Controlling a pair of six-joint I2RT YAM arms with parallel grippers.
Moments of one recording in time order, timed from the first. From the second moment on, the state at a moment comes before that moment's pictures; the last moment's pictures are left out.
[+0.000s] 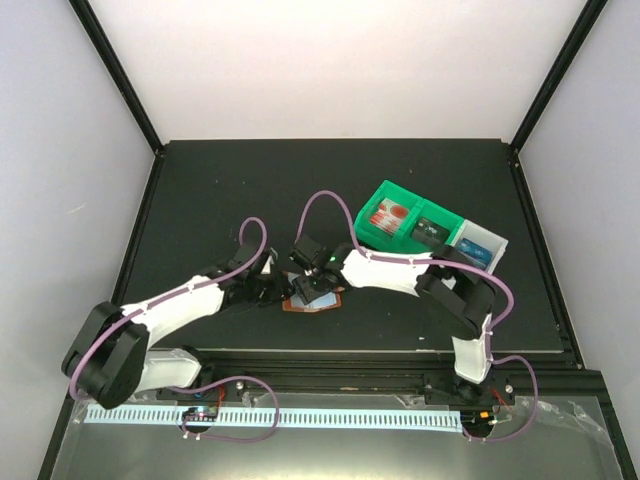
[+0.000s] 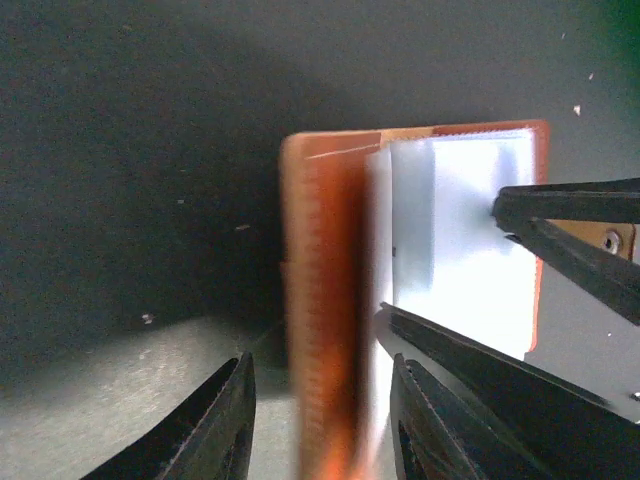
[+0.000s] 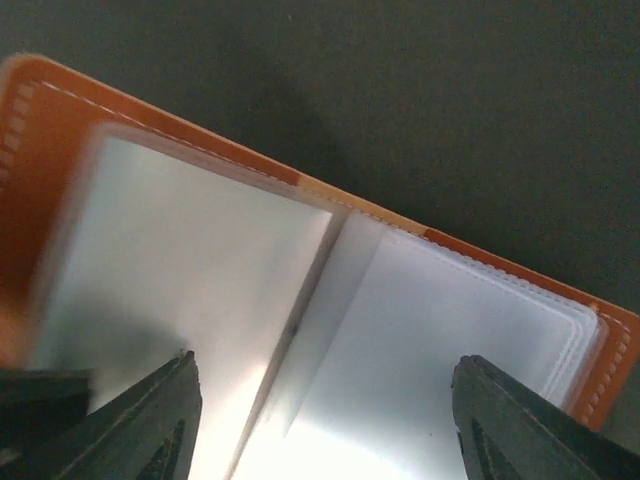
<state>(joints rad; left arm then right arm) -0.56 1.27 0.57 -0.33 0.26 -0.82 0.99 1.90 1.26 -0.52 0.03 0.41</state>
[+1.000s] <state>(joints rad) -0.38 1.40 0.44 0.02 0.53 -0.78 1.05 2.00 1.34 -0.64 0.22 0.54</state>
